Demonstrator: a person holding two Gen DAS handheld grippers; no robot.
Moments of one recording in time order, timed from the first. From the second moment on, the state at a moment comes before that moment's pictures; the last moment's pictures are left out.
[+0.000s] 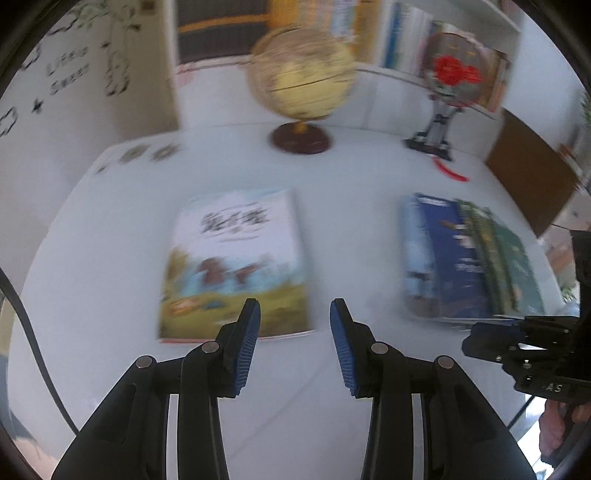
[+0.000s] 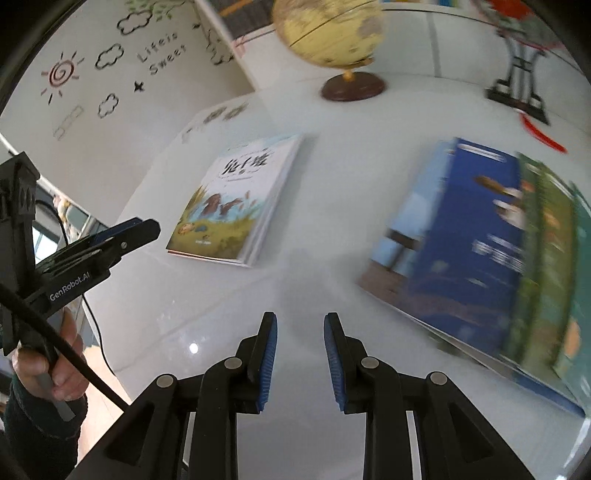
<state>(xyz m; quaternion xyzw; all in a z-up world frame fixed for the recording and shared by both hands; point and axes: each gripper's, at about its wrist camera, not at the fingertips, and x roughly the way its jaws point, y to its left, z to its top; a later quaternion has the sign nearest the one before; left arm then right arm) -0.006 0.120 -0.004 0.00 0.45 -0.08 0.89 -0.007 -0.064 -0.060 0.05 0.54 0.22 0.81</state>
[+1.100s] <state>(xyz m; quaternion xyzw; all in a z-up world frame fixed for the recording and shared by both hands) 0.023 -0.193 -0.038 0.01 0.52 -0.26 0.82 -0.014 -0.410 -0.064 0.15 0.52 0.02 0.84</state>
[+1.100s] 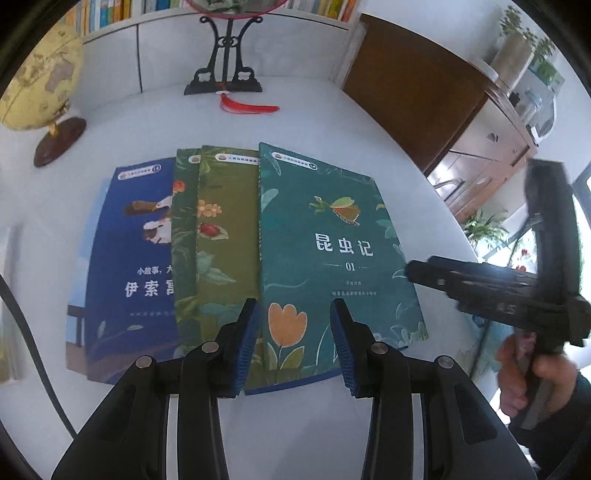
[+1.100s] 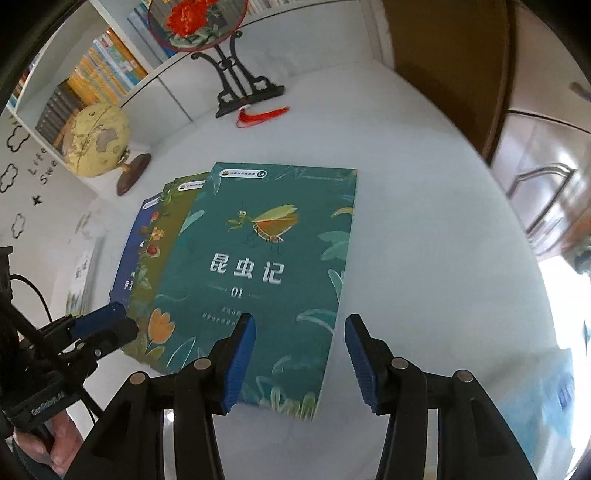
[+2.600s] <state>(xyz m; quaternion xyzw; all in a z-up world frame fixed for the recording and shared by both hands) 0.007 -0.082 -0.074 -0.13 0.54 -0.14 0.82 0.024 -0.351 -0.088 0.16 0.54 0.17 0.81</state>
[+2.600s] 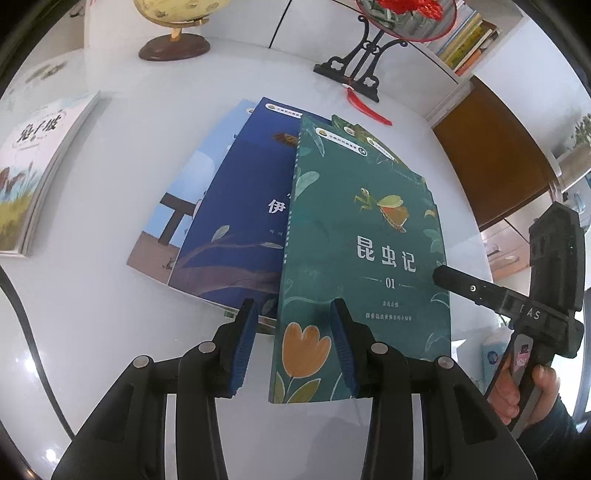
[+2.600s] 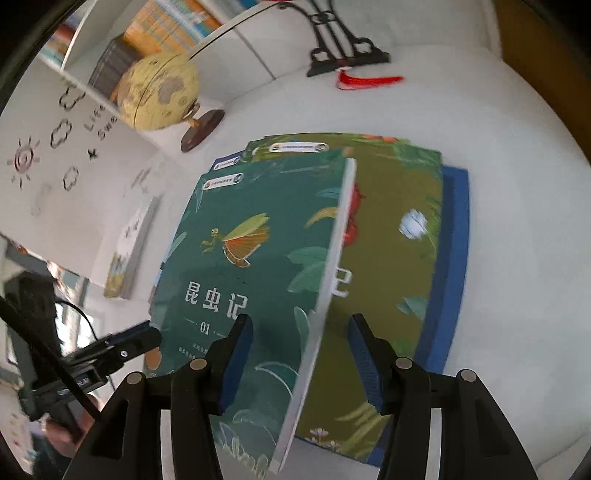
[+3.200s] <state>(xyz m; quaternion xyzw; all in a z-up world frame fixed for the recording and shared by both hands) 0.005 -0.100 -0.072 -0.14 0.54 -0.16 0.81 0.004 -0.329 -0.085 0.12 0.54 0.17 0.82</state>
